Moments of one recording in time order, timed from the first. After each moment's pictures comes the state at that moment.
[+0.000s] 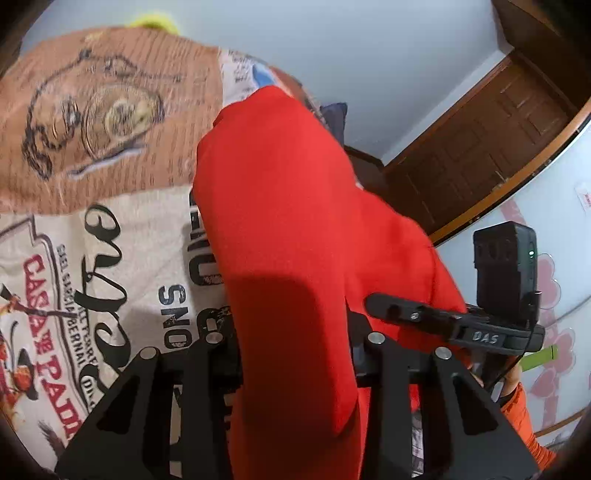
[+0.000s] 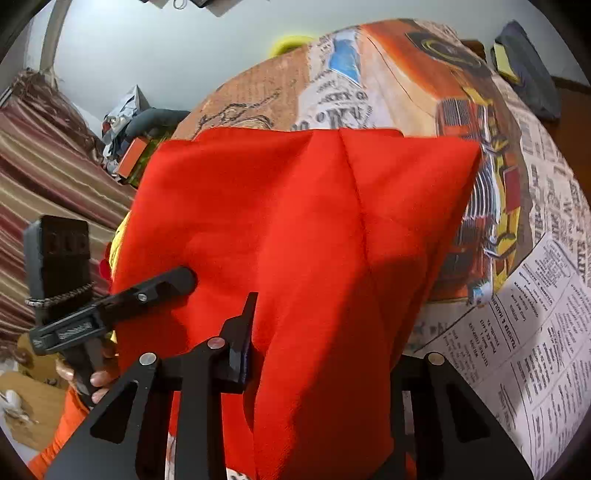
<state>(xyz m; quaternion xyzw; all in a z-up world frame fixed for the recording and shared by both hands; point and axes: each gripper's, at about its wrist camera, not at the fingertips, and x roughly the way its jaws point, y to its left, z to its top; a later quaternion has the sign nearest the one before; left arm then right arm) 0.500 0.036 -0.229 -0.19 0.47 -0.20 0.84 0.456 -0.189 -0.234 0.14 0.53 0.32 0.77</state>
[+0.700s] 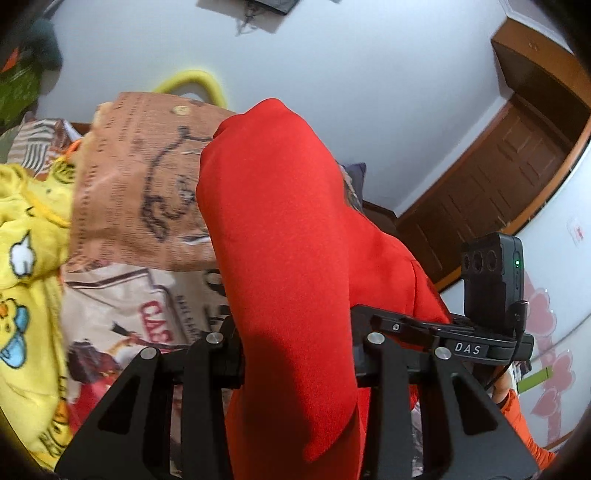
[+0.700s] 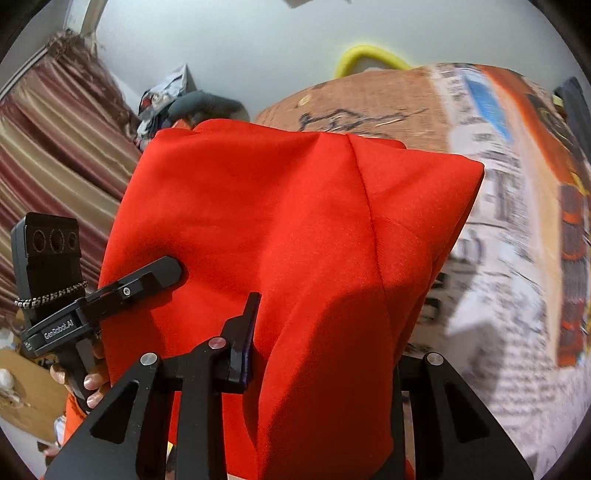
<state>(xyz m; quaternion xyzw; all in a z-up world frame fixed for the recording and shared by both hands) 0.464 0.208 -0.158 -0.21 0.40 -0.15 0.88 0.473 -0.020 -0.188 0.10 0.50 0.38 0.77</state>
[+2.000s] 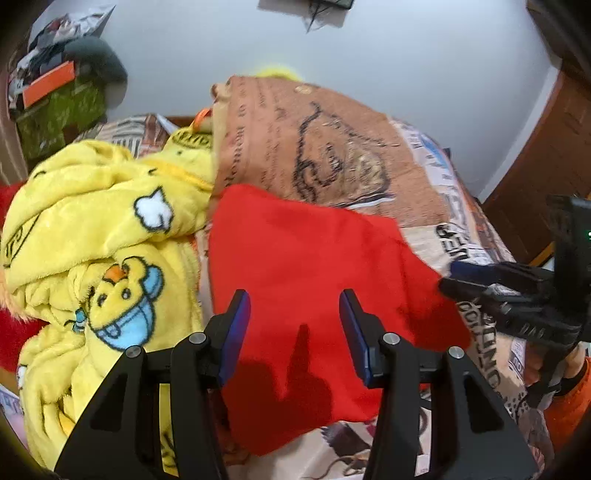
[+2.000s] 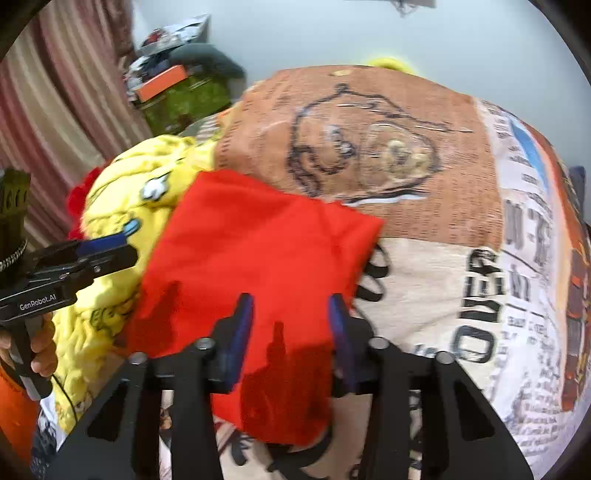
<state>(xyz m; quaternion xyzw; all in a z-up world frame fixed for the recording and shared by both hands) 0.408 0.285 -0.226 -0.11 0.42 -0.01 0.90 0.454 0.070 -0.251 -0.07 0.46 0.36 0.81</state>
